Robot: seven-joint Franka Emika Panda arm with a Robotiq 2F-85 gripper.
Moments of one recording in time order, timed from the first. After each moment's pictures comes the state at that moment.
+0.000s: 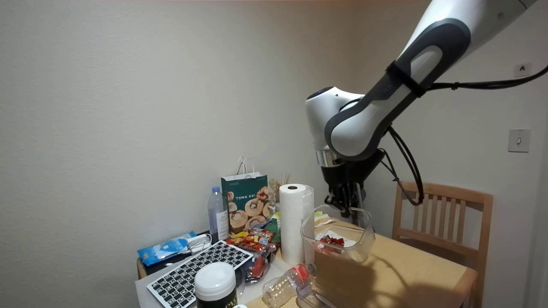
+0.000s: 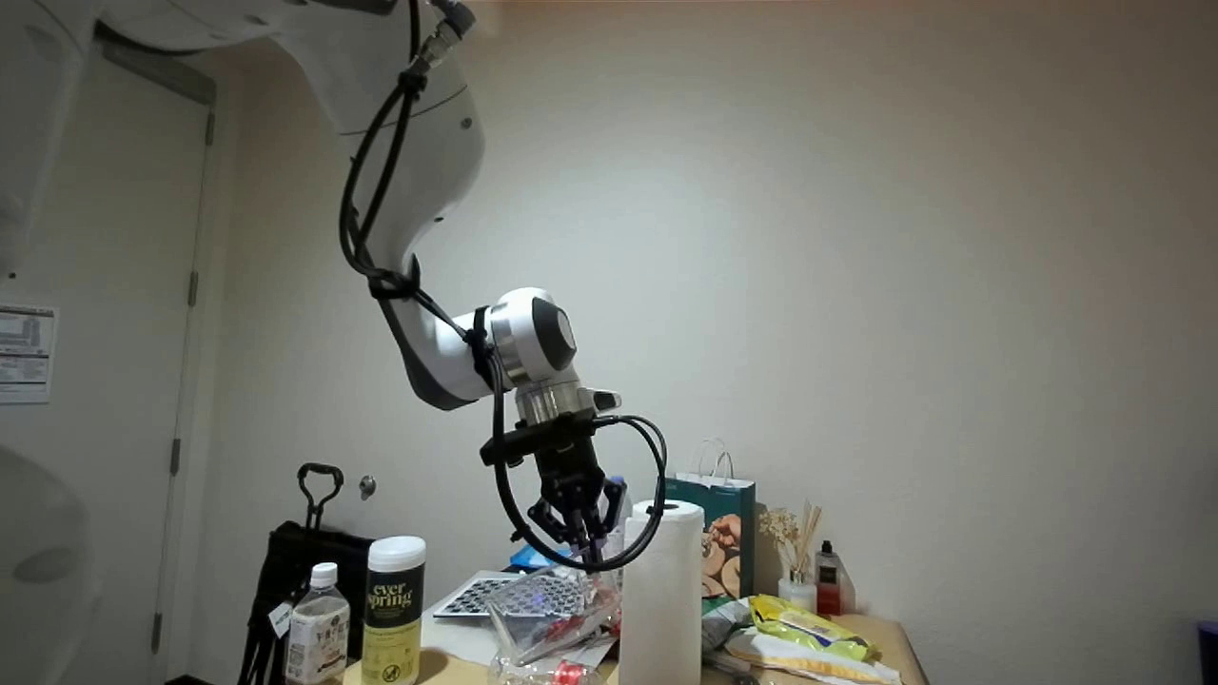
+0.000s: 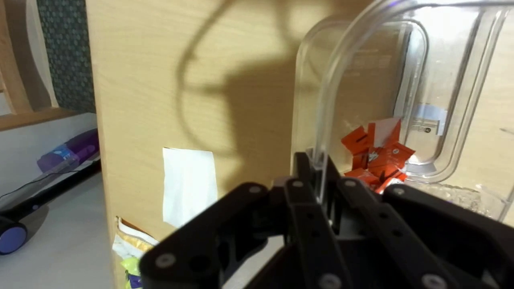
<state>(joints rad) 0.11 0.10 -0.08 -2.19 -0.43 2.28 0.20</state>
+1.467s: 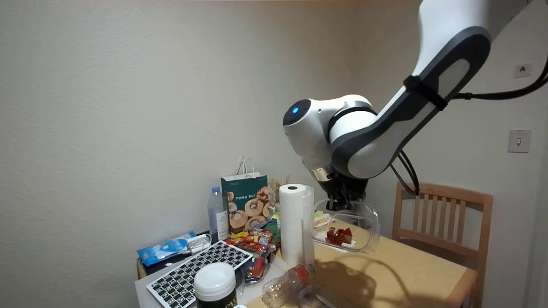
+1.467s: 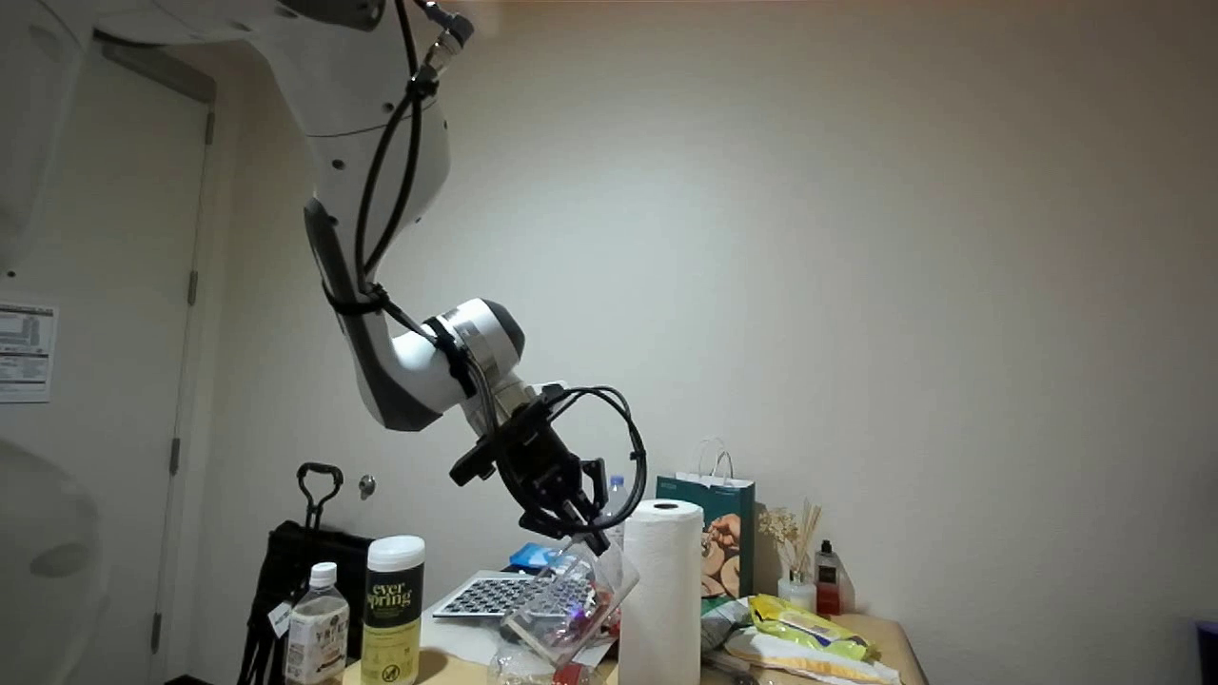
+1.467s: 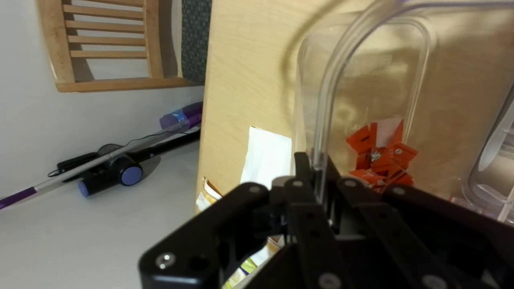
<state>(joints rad) 0.14 0.10 0.03 -2.21 -0.89 2.12 0.52</state>
